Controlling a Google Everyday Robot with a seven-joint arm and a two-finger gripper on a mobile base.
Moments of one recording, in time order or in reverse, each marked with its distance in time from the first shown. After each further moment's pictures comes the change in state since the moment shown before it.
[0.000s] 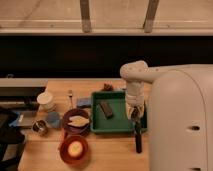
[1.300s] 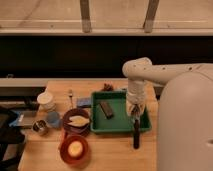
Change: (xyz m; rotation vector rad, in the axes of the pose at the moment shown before) arm 0.003 -0.001 -0.021 -0.037 -0.088 0.024
